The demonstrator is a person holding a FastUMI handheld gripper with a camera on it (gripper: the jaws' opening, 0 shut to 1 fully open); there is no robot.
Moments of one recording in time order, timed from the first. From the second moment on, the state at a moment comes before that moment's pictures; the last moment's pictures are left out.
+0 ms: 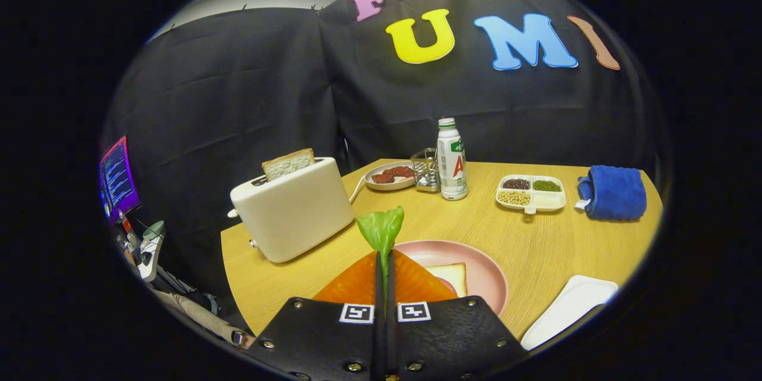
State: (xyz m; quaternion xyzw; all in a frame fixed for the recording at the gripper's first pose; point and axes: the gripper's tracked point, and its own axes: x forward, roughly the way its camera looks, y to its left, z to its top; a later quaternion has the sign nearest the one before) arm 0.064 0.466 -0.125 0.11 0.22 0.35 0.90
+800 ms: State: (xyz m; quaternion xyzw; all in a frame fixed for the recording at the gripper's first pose) arm 0.091 0.434 -0.144 -0.03 0.15 0.26 0.95
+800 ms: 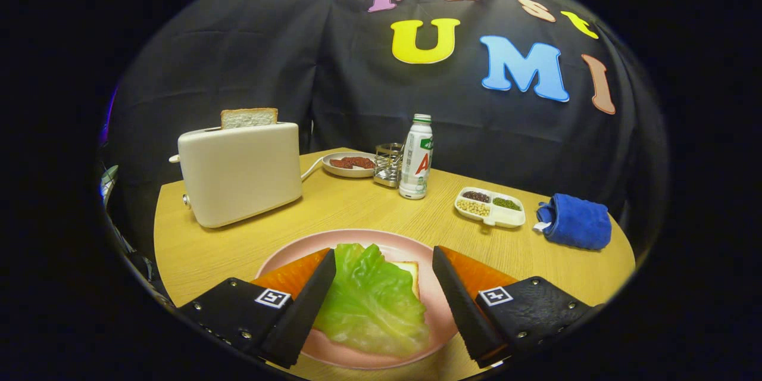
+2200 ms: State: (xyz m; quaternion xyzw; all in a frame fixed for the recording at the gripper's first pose) arm 0.036 0.610 0.054 0.02 -0.04 0.33 0.94
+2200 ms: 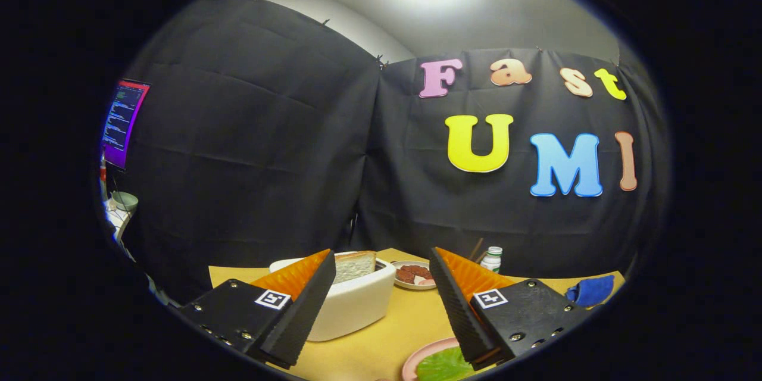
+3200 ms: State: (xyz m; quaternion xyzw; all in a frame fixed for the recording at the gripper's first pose) arm 0.104 0.707 -0.018 0.09 0.05 0.30 0.95
